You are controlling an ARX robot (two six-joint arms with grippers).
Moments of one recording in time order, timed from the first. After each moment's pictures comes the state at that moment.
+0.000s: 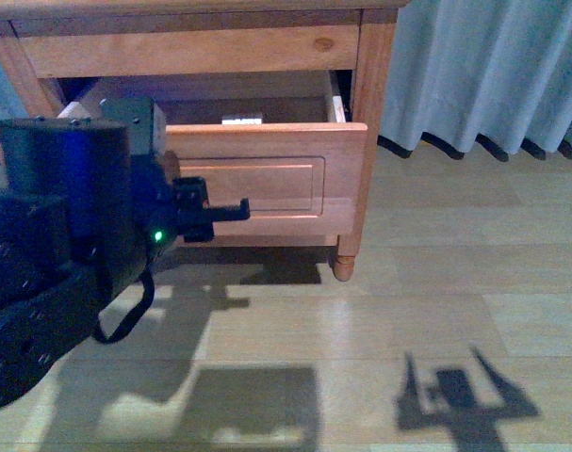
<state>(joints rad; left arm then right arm) -0.34 2.25 0.86 1.01 -0.16 -0.16 0.00 0.00 0.02 0.00 0.00 0.00</state>
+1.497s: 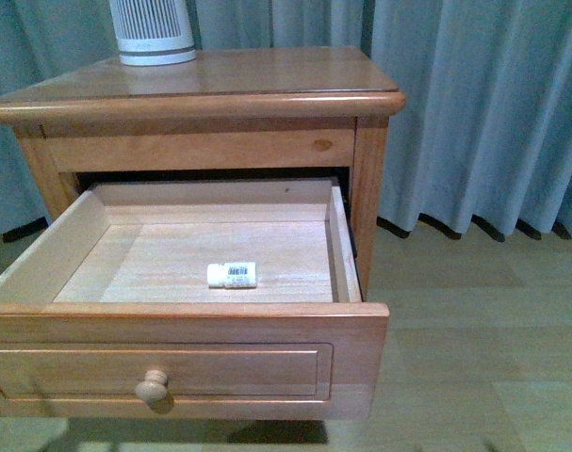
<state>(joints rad) -0.09 0.80 0.06 0.63 -0.01 -0.12 0.00 0.00 0.02 0.00 0.00 0.00</state>
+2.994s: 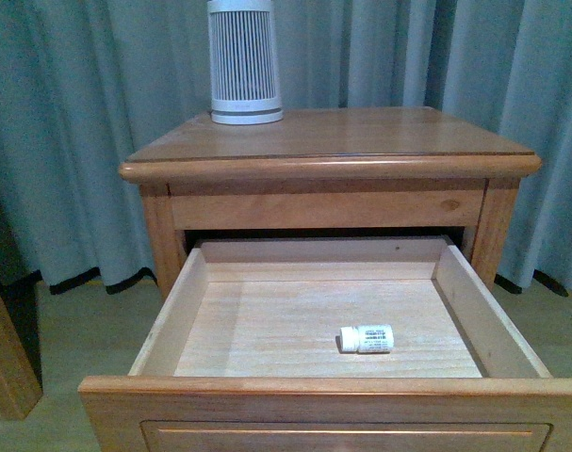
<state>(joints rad) 0.00 0.01 0.01 0.00 0.00 -0.01 -0.04 0.09 0.07 -0.13 -0.12 0.07</state>
